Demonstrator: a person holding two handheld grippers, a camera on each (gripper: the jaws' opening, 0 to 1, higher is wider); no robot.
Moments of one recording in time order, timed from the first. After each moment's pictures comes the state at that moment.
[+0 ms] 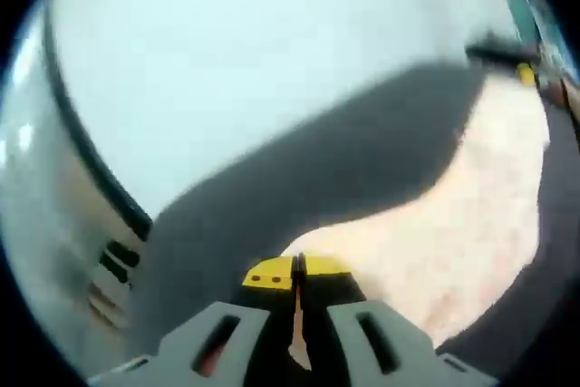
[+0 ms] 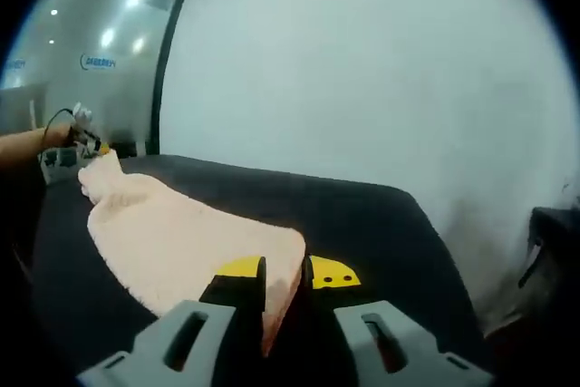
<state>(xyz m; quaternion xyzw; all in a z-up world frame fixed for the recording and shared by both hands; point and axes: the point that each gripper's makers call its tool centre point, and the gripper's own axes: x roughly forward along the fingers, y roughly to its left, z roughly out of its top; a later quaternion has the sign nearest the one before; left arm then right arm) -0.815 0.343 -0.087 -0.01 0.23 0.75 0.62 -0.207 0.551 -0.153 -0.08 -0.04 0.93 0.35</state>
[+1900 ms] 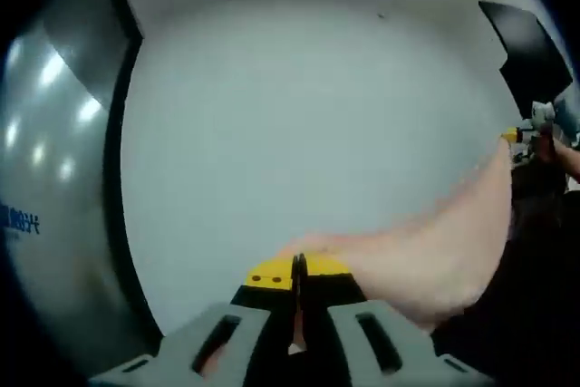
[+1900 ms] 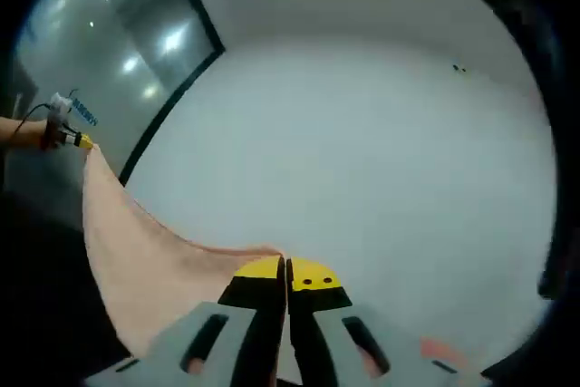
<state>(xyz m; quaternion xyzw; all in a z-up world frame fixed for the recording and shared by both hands) -0.763 0.351 0.174 0.19 0.03 0.73 0.65 -0.213 0.587 0.167 0.13 -0.25 0.87 0.41</state>
